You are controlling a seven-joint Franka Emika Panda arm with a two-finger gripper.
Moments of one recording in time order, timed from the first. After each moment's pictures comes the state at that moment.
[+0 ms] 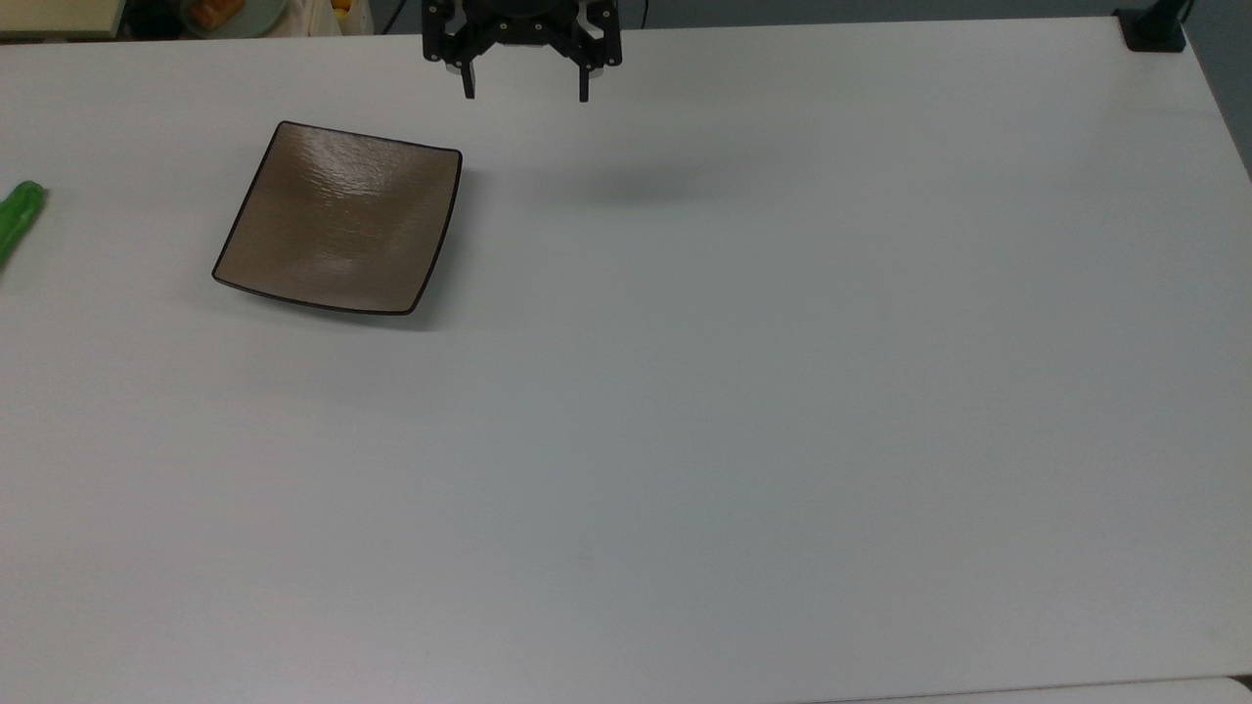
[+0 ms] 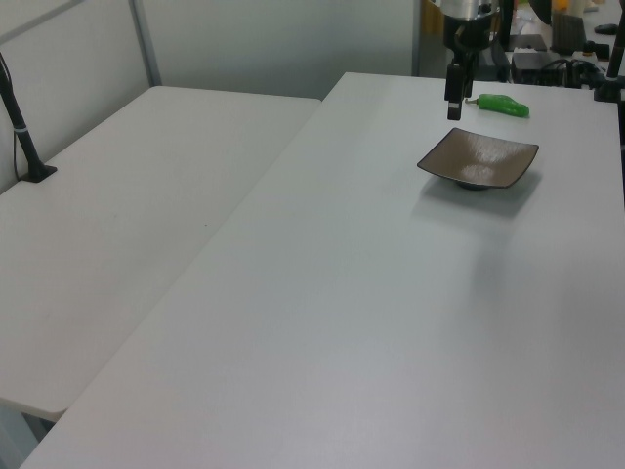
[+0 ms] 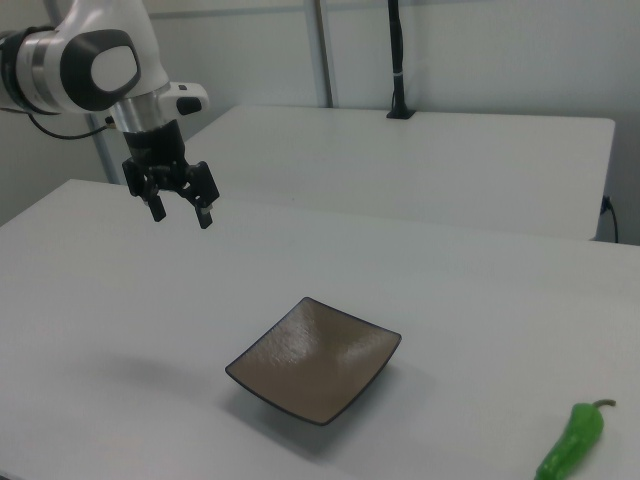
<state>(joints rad) 0.10 0.02 0.03 -1.73 -0.05 1.76 0.05</state>
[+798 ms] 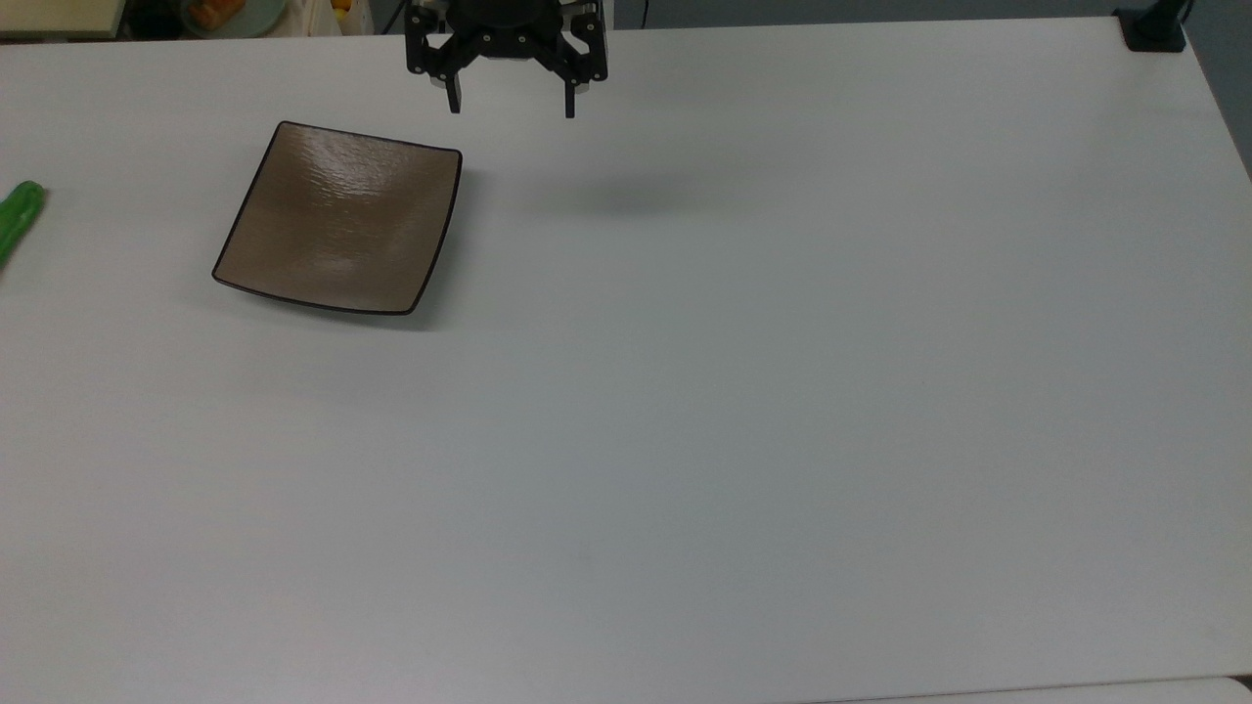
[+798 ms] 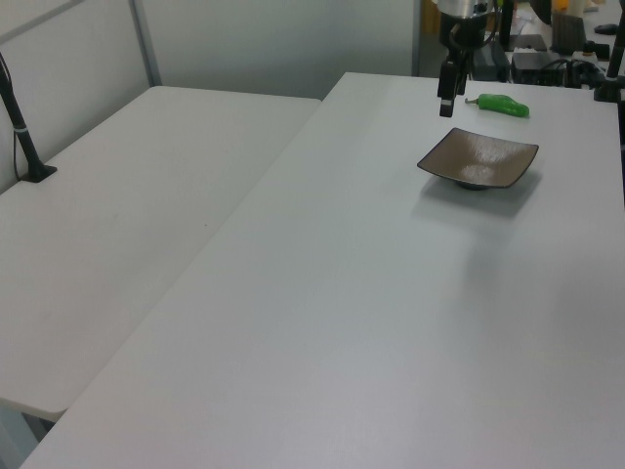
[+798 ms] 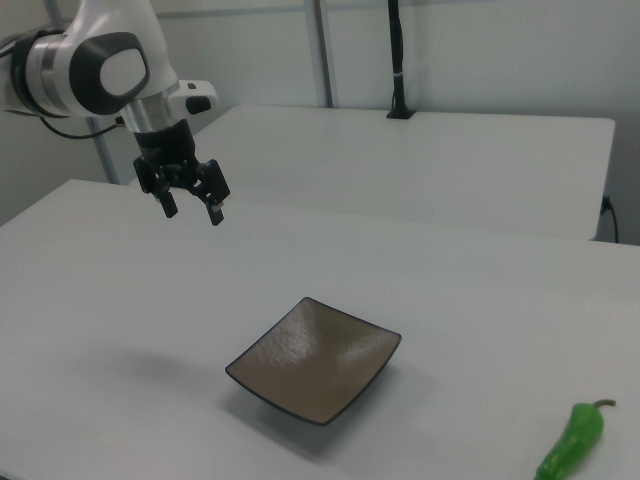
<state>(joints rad) 0.08 0.03 0.03 -1.73 -0.05 1.82 0.05</state>
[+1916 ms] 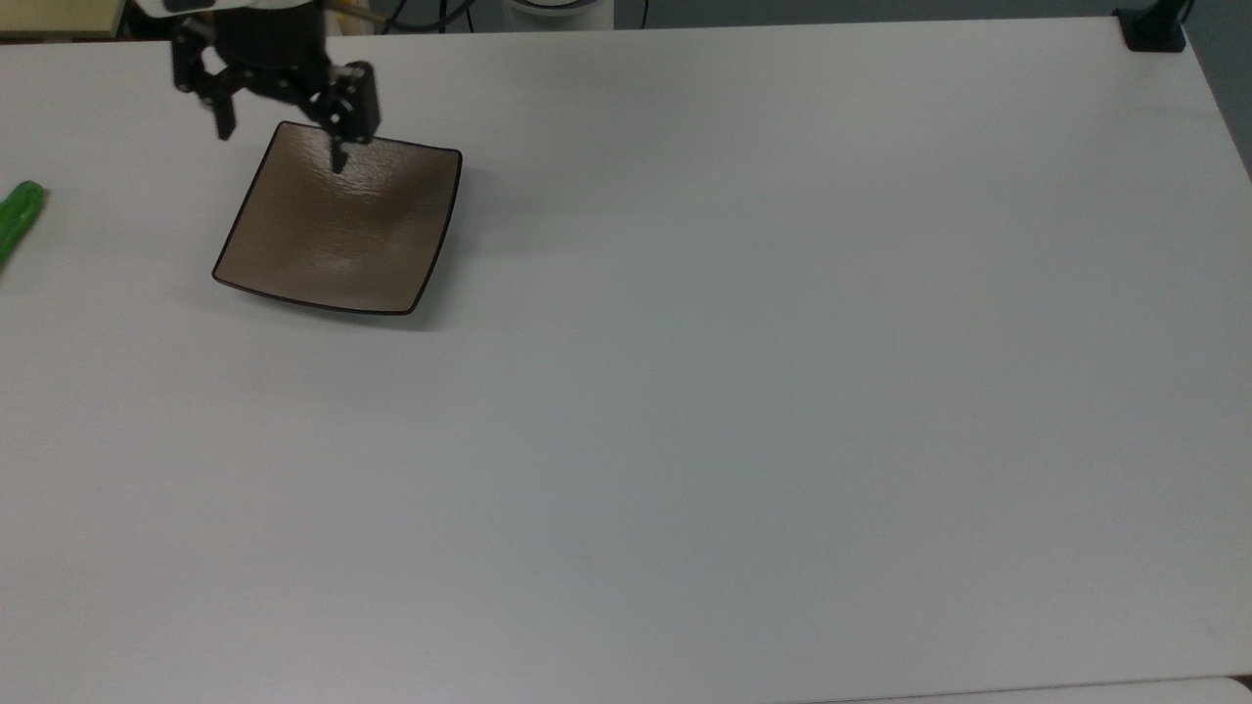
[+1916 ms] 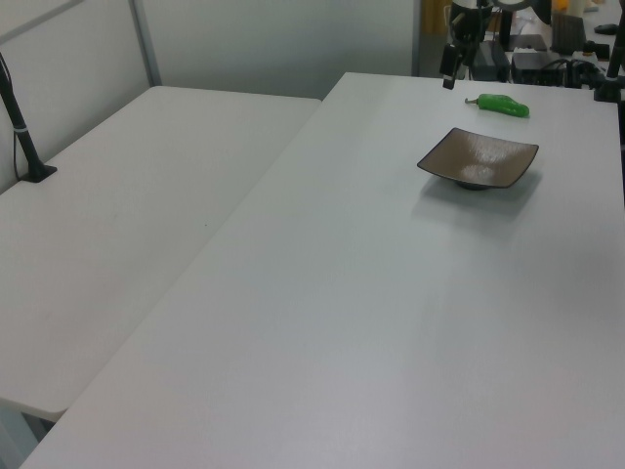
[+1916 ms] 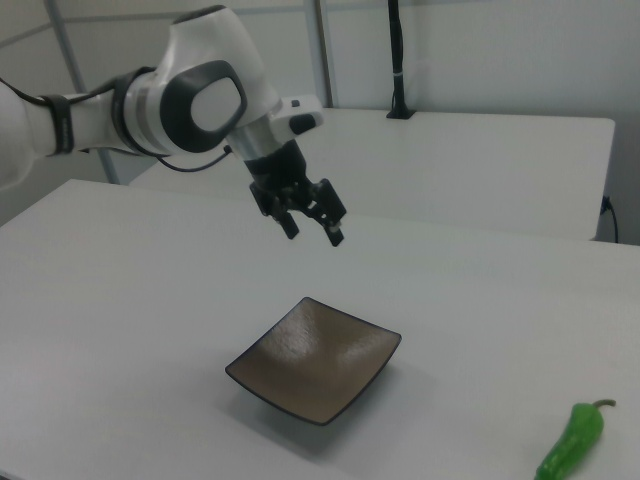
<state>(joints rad) -0.04 0.11 -0.11 -1.74 -0.20 2.04 0.04</state>
